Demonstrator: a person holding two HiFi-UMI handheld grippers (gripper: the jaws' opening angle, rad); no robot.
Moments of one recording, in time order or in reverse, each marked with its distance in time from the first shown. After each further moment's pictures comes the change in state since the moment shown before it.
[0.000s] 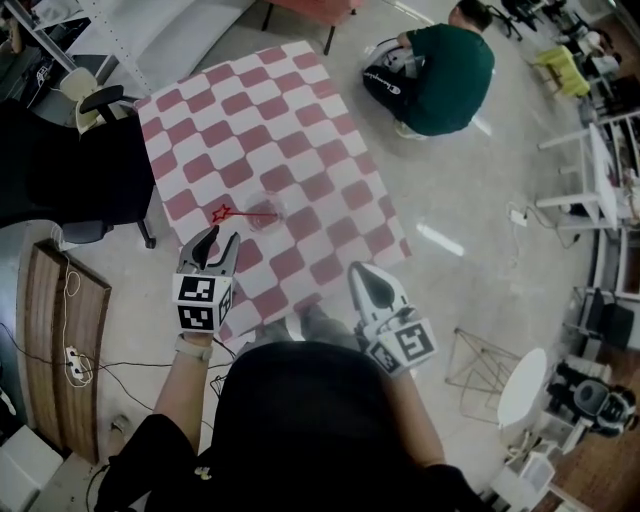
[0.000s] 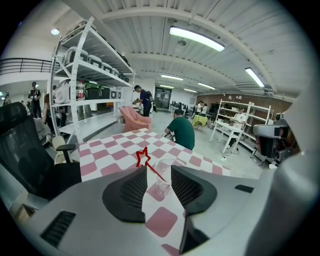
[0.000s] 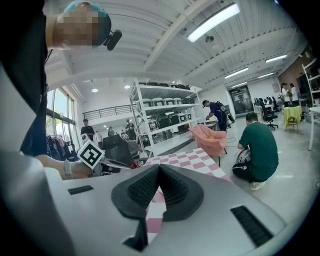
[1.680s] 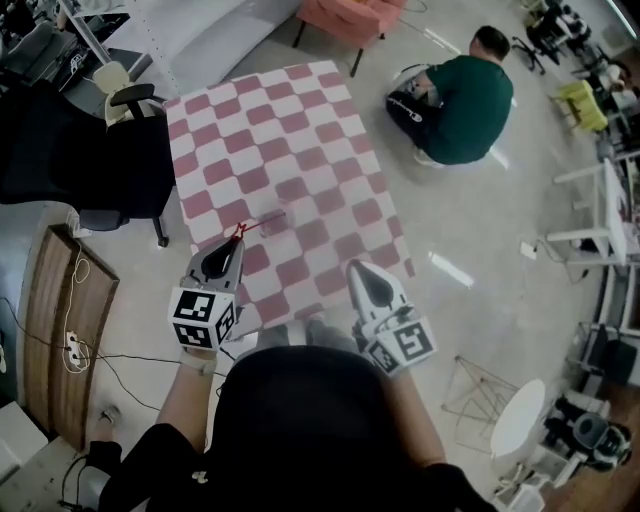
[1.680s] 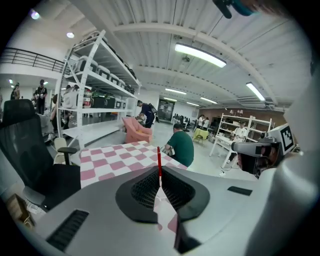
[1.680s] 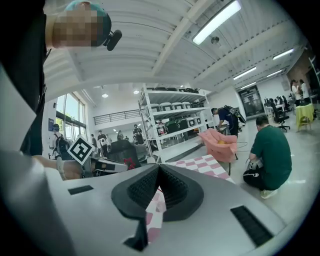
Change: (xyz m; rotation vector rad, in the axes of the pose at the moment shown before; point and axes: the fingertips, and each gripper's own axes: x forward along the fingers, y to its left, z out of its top) left arm -0.054 -0.025 0.044 -0.072 -0.142 0.006; right arm 0.011 0.008 0.031 -0.028 -0.056 0.112
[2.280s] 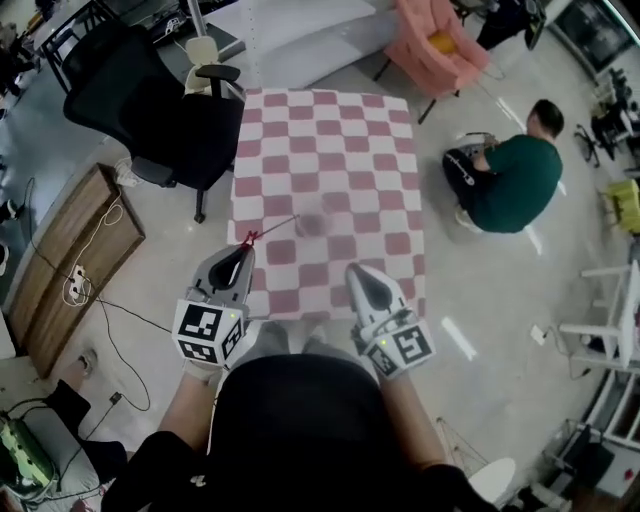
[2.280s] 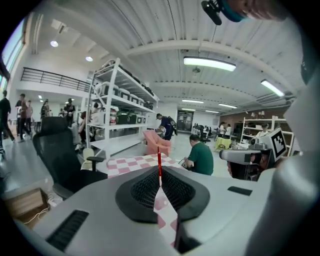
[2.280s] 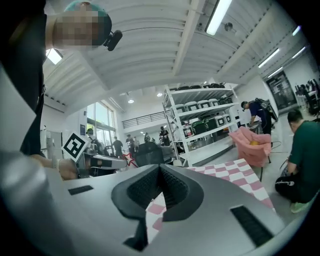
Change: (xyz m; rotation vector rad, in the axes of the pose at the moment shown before) left arm -0.103 -0.024 0.012 -0.036 -0.158 0.285; right arm 0.010 0.049 0.012 -0.070 -0.013 0.357
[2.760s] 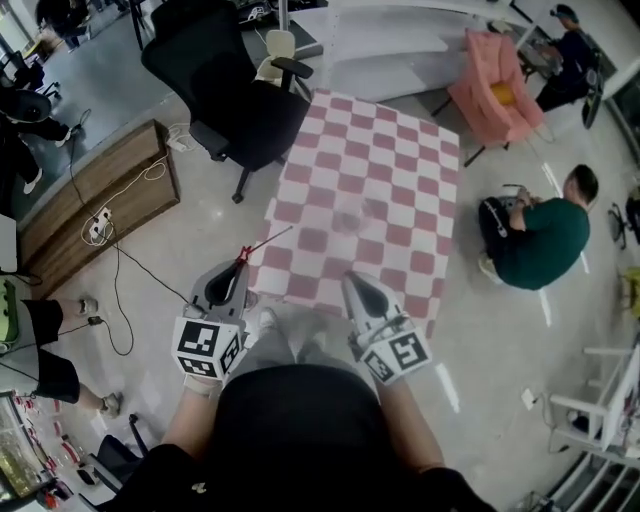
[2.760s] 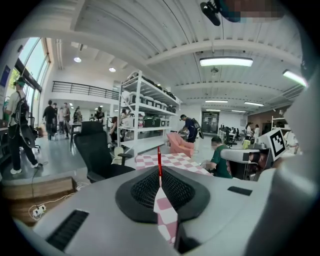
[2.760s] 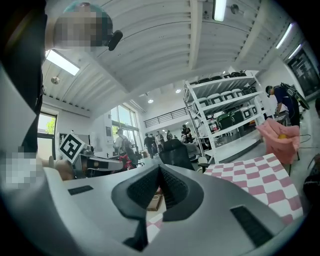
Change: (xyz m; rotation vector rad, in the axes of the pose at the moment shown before) left arm -0.125 -0.006 -0.039 -0.077 -0.031 0.298; right arm -0.010 0.077 -0.007 -0.001 0.003 0.274
